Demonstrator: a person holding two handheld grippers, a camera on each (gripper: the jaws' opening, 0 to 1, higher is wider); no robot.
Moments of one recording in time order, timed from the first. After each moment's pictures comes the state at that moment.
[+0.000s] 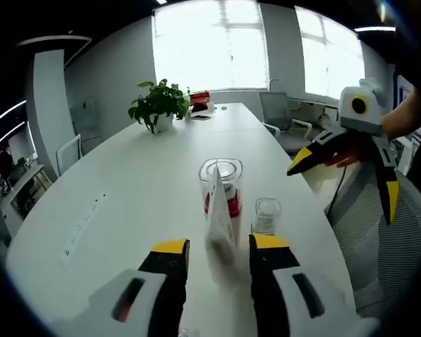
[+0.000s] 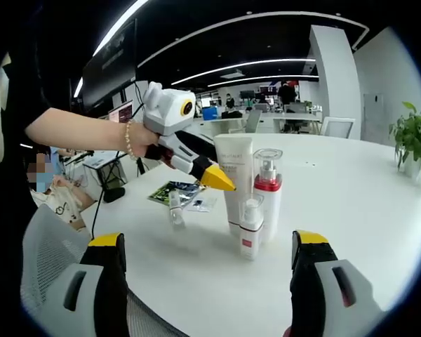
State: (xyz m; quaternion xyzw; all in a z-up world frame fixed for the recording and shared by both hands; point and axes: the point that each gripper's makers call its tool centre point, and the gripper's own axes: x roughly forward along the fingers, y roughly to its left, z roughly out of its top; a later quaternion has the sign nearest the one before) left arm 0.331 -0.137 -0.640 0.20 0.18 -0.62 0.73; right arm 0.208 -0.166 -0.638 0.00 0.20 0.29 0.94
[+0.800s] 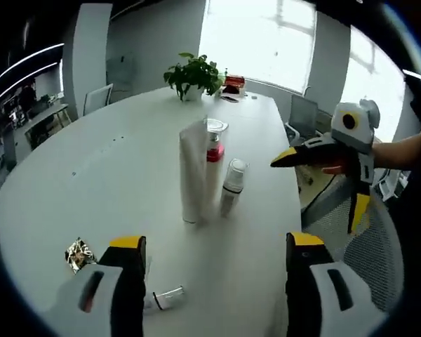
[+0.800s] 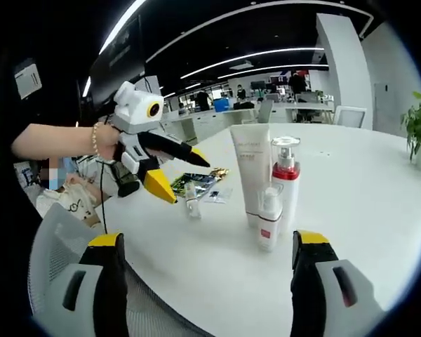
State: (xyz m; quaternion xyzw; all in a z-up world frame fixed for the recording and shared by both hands) left arm 0.268 -0.058 -0.644 0.12 0.31 -0.53 0.78; right arm 0.198 -0.152 -0.644 0.01 0.22 0.34 0.92
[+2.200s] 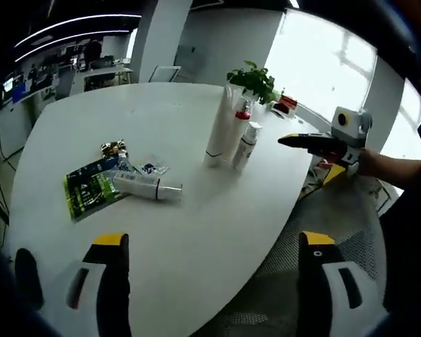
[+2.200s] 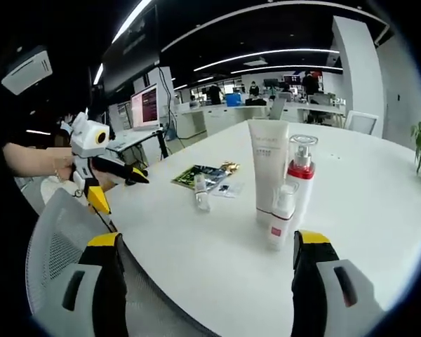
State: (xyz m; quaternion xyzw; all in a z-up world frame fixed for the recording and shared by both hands) left arm 0.174 0.052 -0.677 0.00 0.35 -0.38 0.85; right arm 0.188 -0.139 -0.651 -0.02 0.23 0.36 0.90
